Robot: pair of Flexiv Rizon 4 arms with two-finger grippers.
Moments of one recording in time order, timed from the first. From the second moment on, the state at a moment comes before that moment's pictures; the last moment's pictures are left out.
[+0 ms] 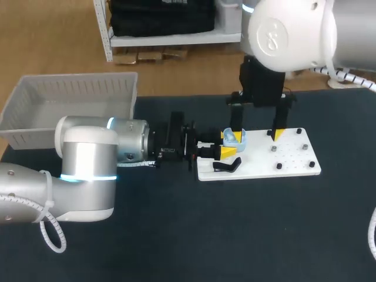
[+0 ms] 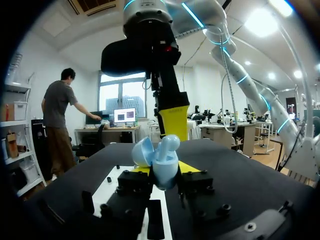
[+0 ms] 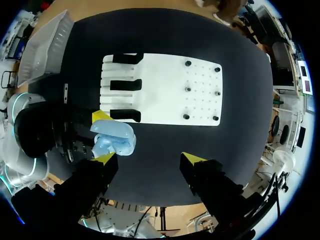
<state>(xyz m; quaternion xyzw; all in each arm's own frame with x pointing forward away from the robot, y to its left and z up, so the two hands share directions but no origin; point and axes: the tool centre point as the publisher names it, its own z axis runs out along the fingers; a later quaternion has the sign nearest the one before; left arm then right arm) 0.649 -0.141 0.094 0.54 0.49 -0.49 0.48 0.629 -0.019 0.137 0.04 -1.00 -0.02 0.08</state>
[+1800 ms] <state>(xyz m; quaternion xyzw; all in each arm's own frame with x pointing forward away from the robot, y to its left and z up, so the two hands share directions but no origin) 0.649 -0.142 0.094 0.54 0.49 -0.49 0.48 0.665 -0.029 0.124 0.00 -0.99 -0.05 0.10</state>
